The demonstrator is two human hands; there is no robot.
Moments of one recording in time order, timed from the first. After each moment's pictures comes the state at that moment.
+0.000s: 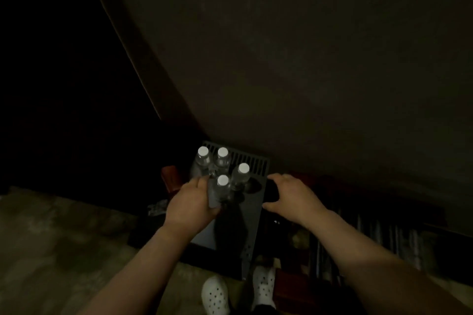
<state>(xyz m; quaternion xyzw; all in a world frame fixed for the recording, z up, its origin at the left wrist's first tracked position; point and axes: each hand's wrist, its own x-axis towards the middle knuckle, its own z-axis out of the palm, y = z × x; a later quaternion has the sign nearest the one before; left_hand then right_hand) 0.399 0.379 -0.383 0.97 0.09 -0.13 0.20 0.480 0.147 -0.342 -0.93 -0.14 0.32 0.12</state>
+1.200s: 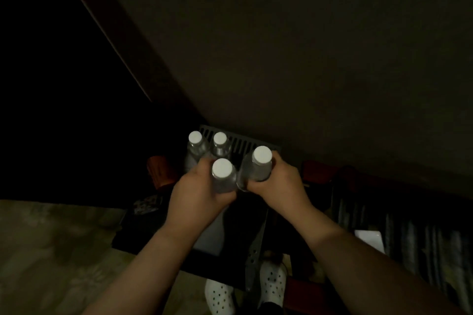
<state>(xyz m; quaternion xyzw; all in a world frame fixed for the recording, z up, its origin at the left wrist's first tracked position) 0.430 0.349 -0.412 0.92 0.17 -0.03 0.35 0.498 0.181 -0.423 -0.90 0.00 0.20 0.39</state>
